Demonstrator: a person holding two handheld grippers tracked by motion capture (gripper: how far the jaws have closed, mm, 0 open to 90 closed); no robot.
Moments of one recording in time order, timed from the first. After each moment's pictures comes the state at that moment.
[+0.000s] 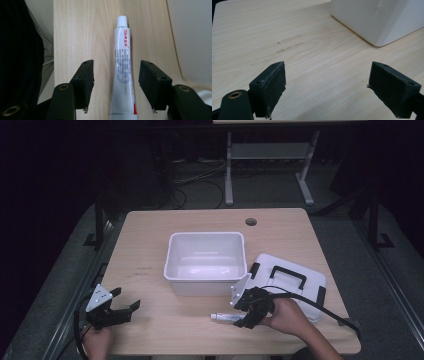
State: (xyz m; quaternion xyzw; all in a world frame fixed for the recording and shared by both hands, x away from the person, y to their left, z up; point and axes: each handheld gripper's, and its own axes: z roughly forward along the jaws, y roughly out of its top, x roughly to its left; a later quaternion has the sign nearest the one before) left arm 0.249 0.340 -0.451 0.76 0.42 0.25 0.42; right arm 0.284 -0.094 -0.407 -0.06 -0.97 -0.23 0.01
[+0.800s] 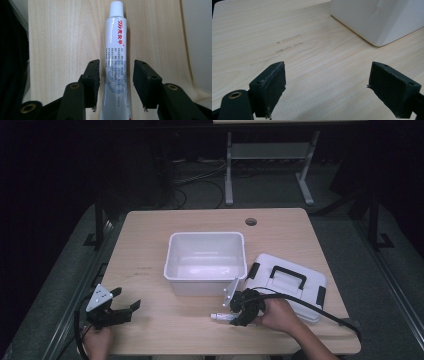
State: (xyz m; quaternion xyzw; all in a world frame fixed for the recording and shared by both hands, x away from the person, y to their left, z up) left arm 0.250 0.340 -0.451 0.76 0.42 0.25 0.42; right arm 0.296 -0.078 -0.435 -0.06 -0.98 -0.18 0.02
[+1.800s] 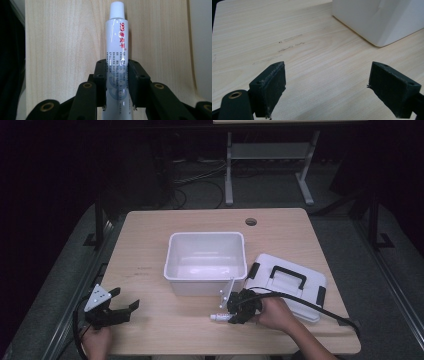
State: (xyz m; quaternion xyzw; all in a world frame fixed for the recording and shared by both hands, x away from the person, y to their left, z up) left arm 0.249 0.343 -0.451 0.76 0.43 0.25 0.42; right arm 0.298 -0.069 -0.440 -0.04 -0.98 -0.17 0.02
